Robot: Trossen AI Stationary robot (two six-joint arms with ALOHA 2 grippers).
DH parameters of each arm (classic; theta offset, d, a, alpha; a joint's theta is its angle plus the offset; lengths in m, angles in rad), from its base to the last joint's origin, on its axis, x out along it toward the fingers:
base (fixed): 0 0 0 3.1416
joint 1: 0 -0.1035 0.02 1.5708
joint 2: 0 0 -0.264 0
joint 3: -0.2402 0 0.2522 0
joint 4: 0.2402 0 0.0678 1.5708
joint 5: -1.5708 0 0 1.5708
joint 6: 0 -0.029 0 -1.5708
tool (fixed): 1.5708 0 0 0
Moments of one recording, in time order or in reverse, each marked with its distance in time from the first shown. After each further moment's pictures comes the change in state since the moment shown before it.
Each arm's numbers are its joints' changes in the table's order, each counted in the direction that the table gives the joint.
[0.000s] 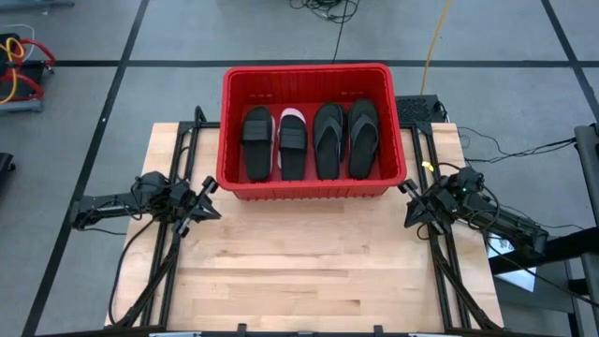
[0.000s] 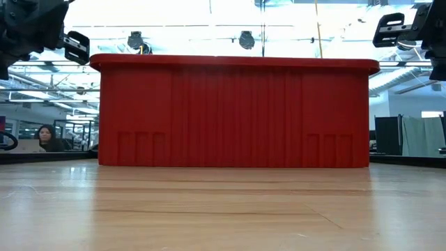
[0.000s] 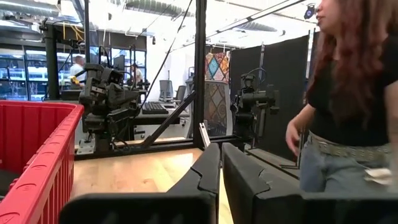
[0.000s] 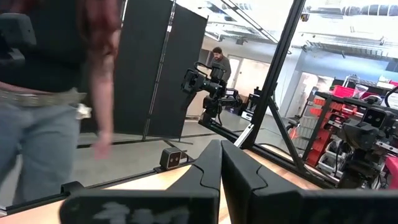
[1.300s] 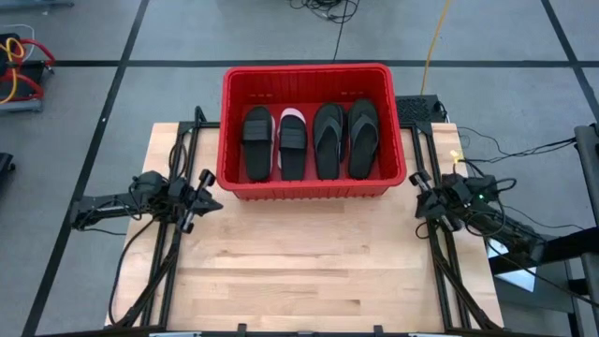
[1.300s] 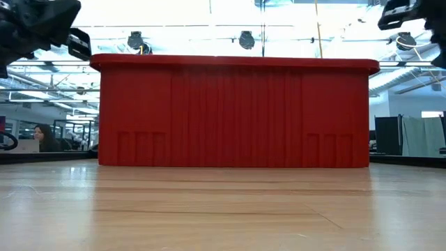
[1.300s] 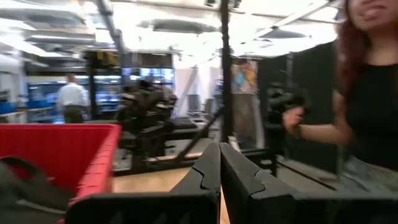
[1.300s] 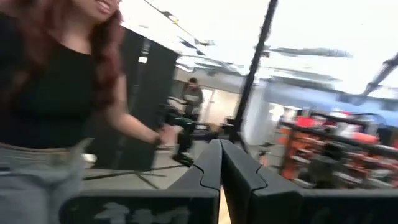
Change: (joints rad) left arm 0.000 -0.001 0.001 -0.053 0.124 -0.063; right arm 0.111 -0.001 -0.002 -0.426 -0.057 -0.393
